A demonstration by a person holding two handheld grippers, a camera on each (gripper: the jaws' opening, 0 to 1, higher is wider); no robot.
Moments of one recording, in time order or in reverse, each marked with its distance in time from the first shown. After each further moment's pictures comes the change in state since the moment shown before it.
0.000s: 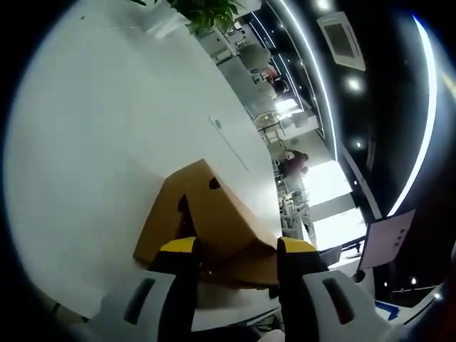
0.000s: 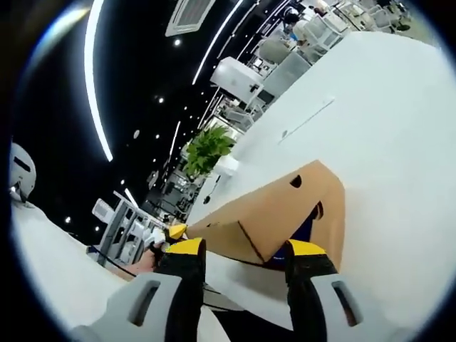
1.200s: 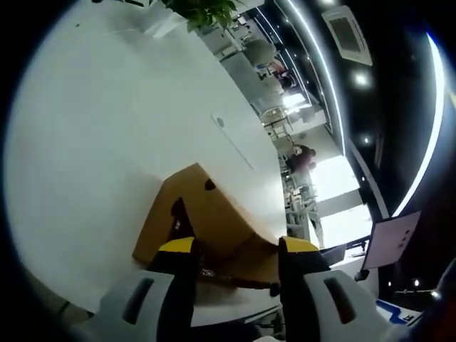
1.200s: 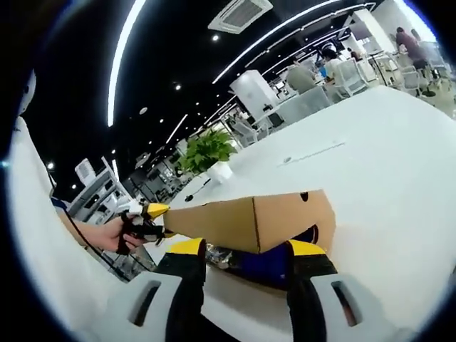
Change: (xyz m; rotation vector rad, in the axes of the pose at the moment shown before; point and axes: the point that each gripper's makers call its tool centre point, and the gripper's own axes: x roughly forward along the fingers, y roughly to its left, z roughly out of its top) left arm 0.002 -0.013 0.006 0.001 0.043 0.061; right arm 0.005 -0.001 0.004 -0.311 -0.114 -0.093
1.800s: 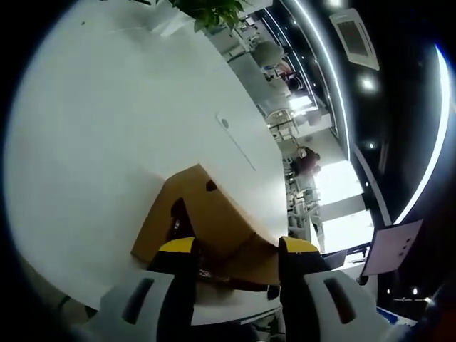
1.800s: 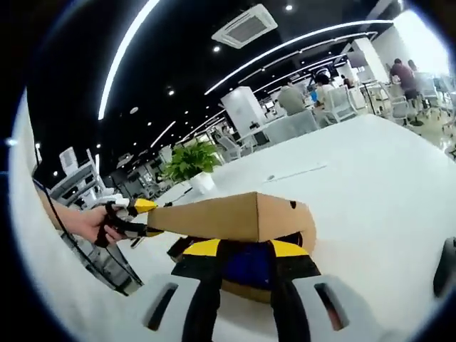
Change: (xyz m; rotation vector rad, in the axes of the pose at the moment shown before) left arm 0.002 -0.005 0.004 -0.035 -0.009 0.032; right arm -0.016 0.002 0.000 -0.145 -0.088 -0.139
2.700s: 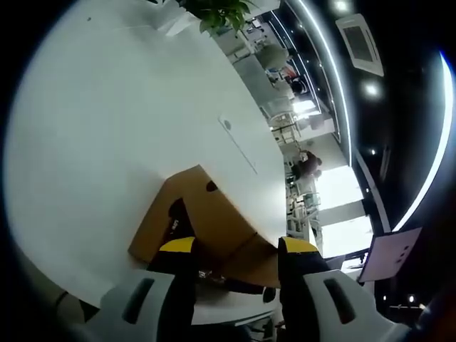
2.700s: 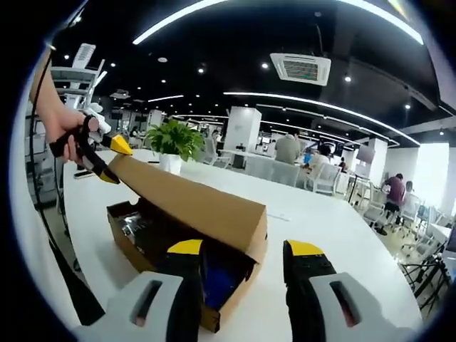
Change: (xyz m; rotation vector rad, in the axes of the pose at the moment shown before) left arm -0.001 -0.006 0.000 -0.043 -0.011 0.000; right arm 0.016 -0.021 0.018 -0.546 -0.119 -0.257
